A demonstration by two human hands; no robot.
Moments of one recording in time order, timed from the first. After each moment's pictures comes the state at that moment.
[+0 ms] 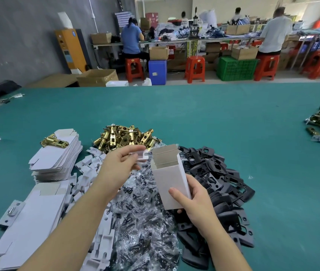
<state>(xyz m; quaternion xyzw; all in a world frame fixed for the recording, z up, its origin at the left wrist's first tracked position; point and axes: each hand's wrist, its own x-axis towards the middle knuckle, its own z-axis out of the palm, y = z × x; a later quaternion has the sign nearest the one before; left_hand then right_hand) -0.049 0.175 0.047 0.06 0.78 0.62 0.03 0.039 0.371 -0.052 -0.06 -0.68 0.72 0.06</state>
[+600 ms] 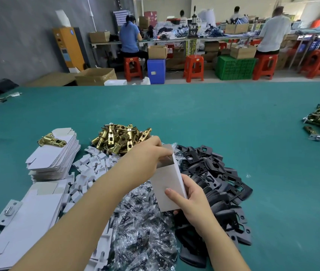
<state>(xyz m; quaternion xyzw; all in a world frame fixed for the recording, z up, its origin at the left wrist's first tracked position) -0.053 0.219 0.071 0.38 0.91 0.17 -0.05 0.038 0.368 -0.050 -0.02 -0.67 0.74 0.05</state>
